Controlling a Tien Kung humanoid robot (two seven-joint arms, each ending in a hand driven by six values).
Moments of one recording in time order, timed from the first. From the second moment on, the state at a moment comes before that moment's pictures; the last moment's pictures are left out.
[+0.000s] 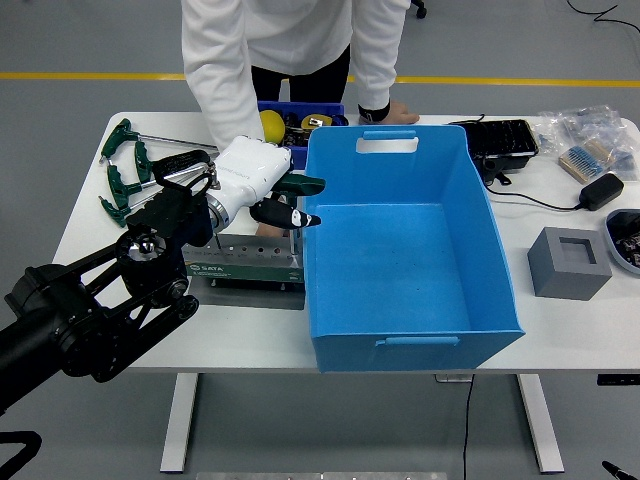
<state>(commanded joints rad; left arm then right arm) -0.66 0.23 -0.74 -1.31 2.27 -0.01 0.32 0.15 -0.21 1.21 0.18 -1.30 -0.06 -0.11</state>
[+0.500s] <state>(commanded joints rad) -0.66 0.24 -0.73 -1.33 2.27 0.10 0.33 0.15 -0.21 1.22 0.18 -1.31 -0.06 -0.11</state>
